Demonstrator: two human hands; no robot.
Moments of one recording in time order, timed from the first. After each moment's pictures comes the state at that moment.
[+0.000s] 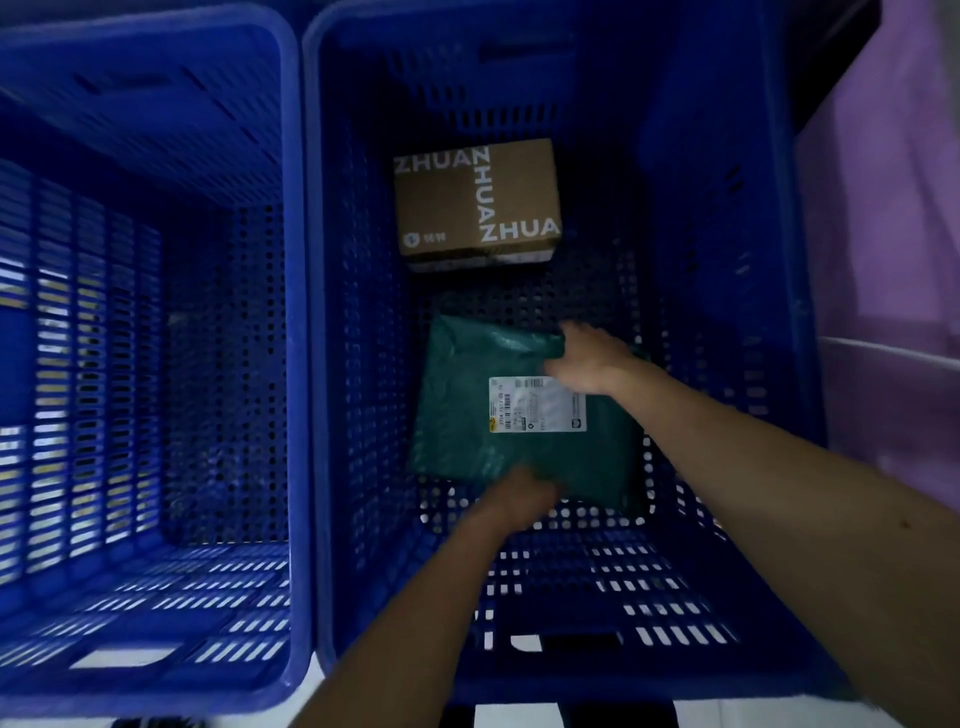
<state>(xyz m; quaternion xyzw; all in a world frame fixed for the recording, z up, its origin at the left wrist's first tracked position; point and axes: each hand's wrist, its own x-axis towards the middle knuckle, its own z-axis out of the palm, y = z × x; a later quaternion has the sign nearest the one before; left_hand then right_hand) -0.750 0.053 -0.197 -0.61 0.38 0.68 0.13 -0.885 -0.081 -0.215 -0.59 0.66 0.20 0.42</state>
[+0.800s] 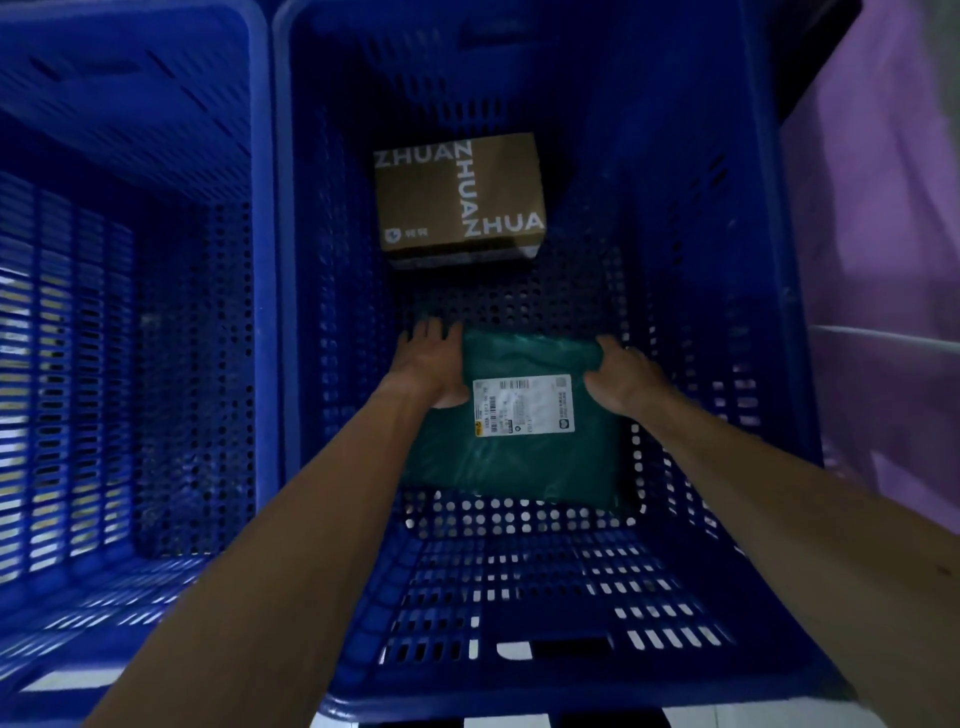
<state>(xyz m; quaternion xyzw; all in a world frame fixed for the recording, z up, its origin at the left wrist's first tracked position) -0.684 -0.076 -0.227 -0.57 0.72 0.28 0.30 -0.932 -0.048 -0.237 -0.49 0.75 0.16 0.42</state>
